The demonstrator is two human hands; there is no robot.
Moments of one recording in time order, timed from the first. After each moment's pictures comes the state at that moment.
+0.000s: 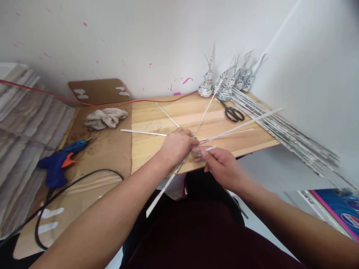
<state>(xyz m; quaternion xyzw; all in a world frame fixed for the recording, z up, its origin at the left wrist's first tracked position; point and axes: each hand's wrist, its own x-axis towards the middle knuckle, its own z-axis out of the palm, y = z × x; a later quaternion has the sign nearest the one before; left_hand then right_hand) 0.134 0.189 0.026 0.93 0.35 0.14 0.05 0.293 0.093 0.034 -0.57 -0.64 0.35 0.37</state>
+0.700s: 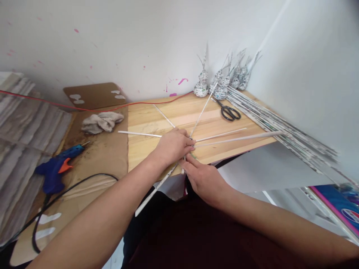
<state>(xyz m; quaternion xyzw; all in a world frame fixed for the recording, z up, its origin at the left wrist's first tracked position) 0.136 0.195 0.039 0.93 0.35 0.09 0.09 0.266 0.075 0.024 -0.52 -0.84 0.07 0.10</state>
